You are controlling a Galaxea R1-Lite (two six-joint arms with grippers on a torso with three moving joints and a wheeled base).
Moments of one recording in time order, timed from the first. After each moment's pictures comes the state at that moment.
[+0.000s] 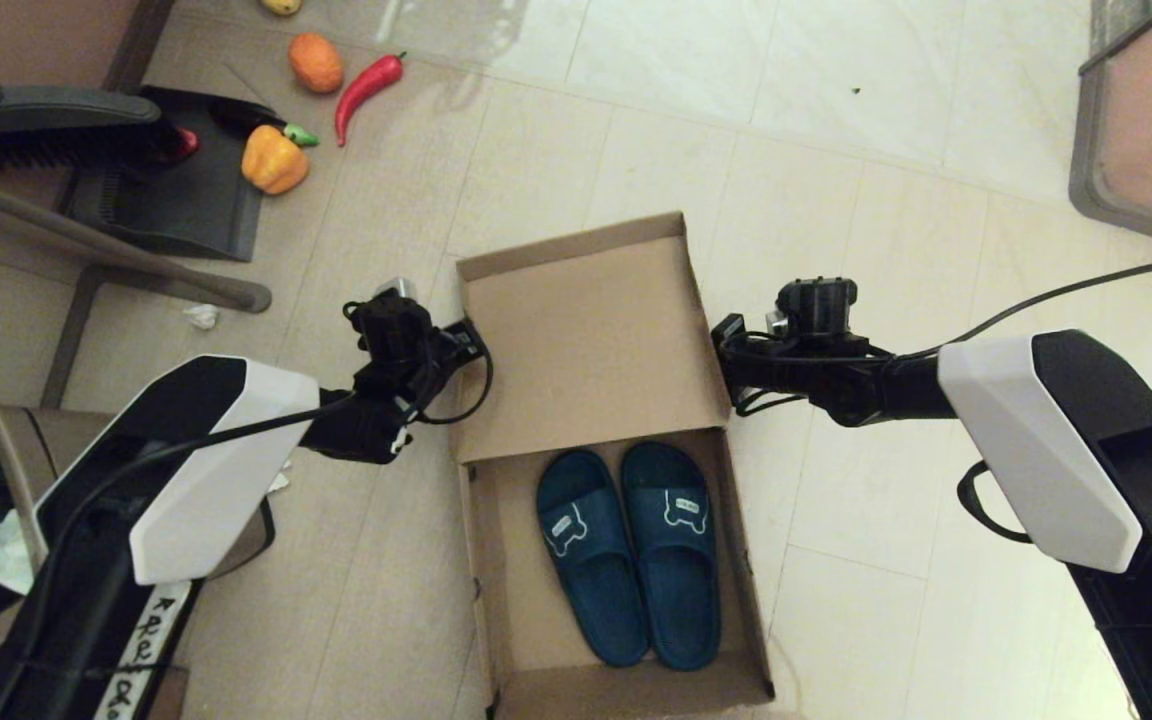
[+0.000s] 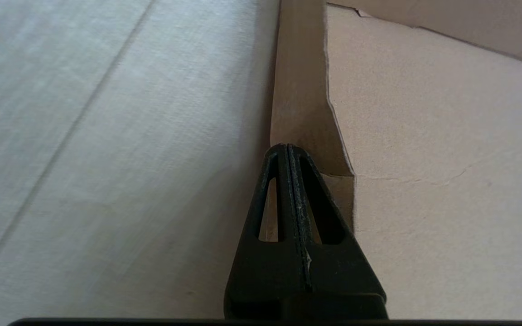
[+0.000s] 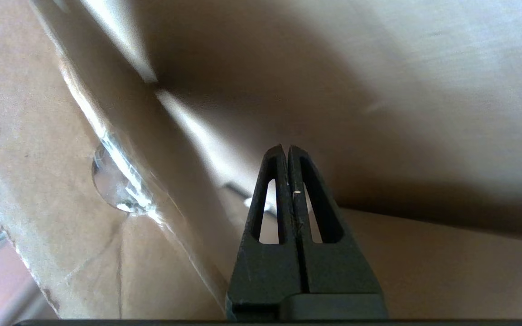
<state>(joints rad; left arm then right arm) -0.28 2.54 -1.82 -0.75 0.06 -0.42 0.22 2.51 -1.96 -0.36 0.53 1.27</state>
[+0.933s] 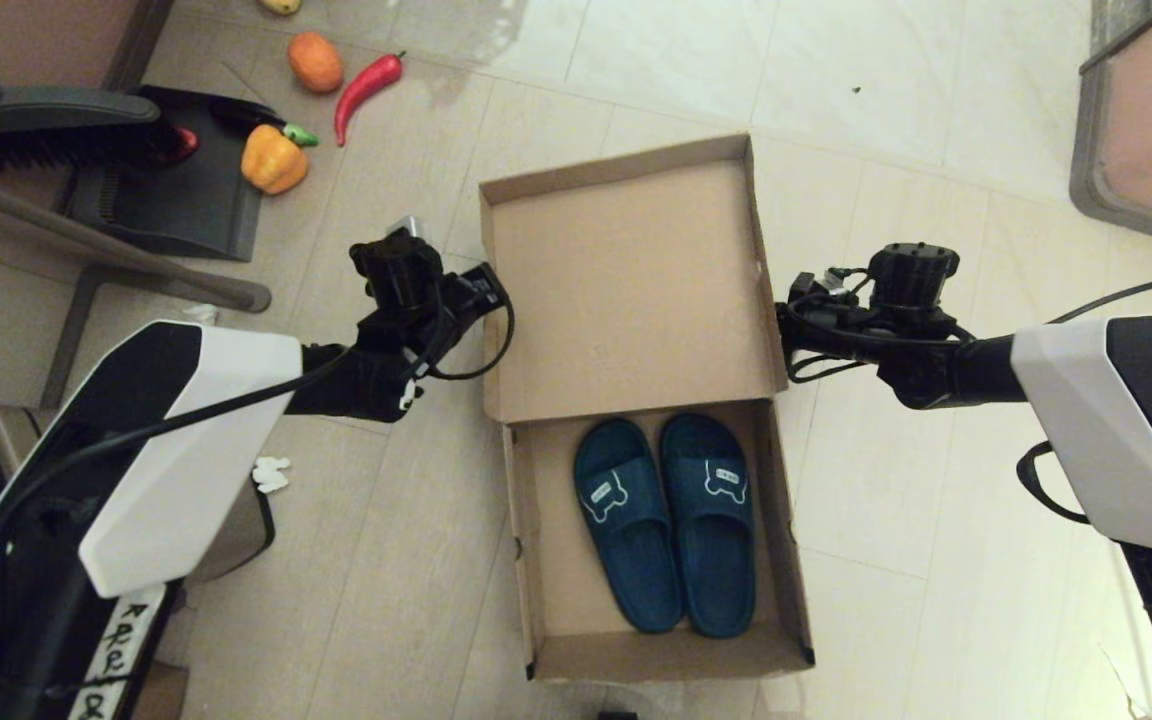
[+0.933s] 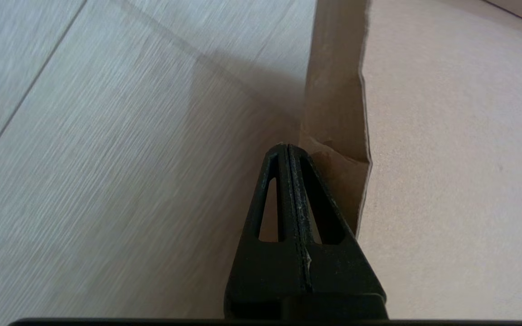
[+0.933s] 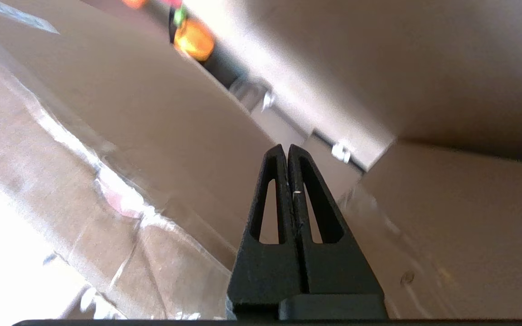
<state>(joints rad) -0.34 2.44 -1.91 -0.65 0.05 -0.43 0.07 2.48 -1.95 -0.58 0.92 1.49</state>
